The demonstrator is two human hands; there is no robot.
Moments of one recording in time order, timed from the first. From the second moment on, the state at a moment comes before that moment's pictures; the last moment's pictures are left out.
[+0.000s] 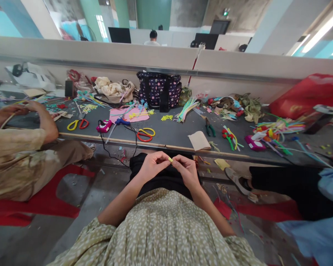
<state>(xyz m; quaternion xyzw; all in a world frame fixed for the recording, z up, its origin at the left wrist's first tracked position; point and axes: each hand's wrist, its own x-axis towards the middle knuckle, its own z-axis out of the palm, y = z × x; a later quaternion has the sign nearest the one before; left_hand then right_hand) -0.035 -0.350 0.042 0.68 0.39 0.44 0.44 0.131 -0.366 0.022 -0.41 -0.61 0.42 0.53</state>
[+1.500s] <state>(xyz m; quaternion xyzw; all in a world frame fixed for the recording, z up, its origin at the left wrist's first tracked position) -0.033 -0.347 0.041 0.42 0.36 0.40 0.73 0.147 -0.359 0.012 -0.31 -0.83 -0.09 0.46</state>
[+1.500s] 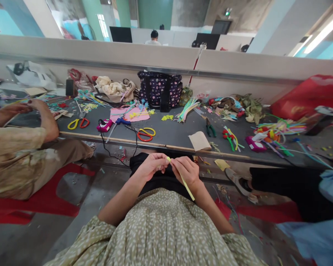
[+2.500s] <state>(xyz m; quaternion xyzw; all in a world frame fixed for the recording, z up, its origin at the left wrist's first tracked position) -0.038 -0.349 0.042 0.57 0.37 0.42 0.60 0.131 -0.370 0.028 -0.38 -0.57 0.52 0.50</state>
